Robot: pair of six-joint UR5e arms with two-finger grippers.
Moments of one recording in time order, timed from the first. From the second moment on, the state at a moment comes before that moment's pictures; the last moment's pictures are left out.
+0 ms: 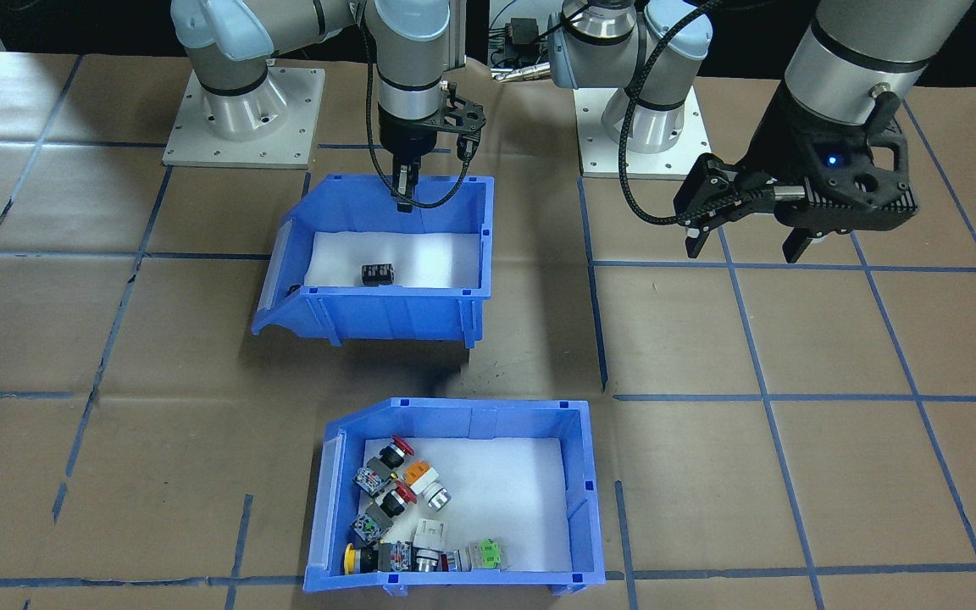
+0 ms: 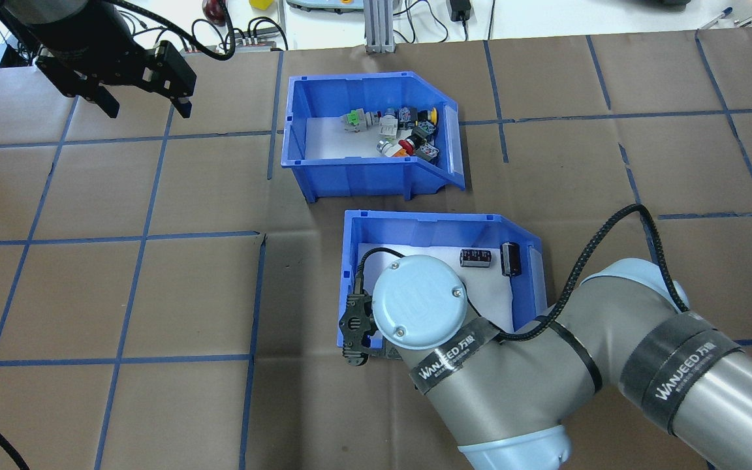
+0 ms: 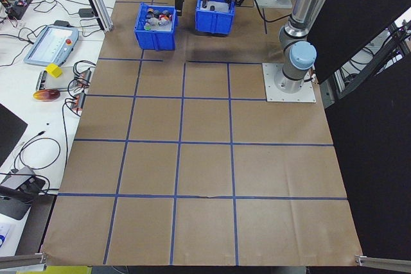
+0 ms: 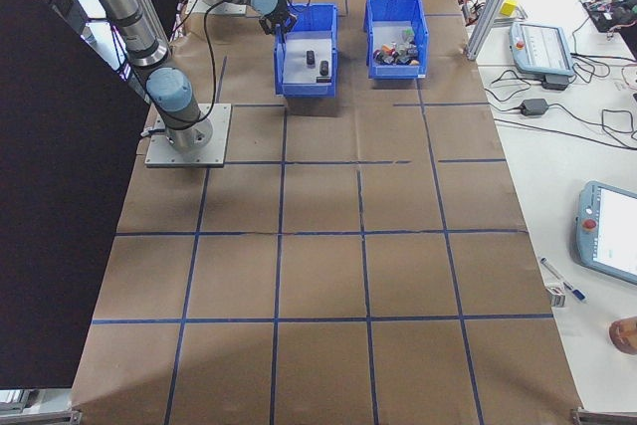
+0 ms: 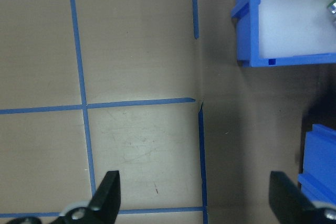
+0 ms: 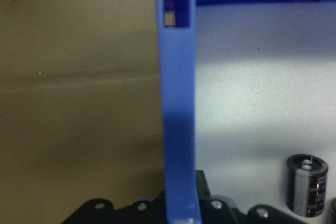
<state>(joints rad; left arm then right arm) -1.51 -1.65 -1.43 -1.54 1.58 0.11 2.14 -1.60 2.16 -2.14 -1.68 -0.92</state>
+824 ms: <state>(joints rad) -1.51 -1.65 -1.44 -1.46 1.58 0.07 2.16 -1.56 2.15 -2.14 -1.68 -0.98</state>
